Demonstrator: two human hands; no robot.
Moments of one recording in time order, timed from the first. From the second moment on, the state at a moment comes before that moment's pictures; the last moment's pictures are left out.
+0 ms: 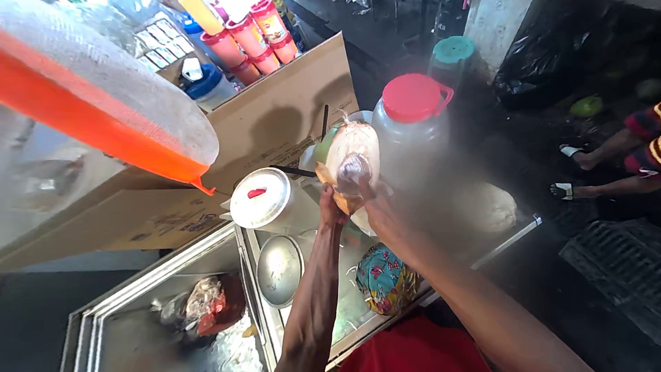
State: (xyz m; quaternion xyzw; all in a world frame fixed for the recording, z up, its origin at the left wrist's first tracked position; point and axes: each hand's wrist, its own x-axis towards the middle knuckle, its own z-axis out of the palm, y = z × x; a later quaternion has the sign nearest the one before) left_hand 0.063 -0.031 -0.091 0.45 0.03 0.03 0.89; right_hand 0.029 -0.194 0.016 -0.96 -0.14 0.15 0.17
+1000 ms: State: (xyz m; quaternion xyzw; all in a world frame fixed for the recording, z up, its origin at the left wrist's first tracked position) left_hand 0.072 0.000 -0.105 0.50 0.00 -0.04 0.86; right_hand 0.043 -0.208 0.017 -0.94 -0.14 0.21 0.21
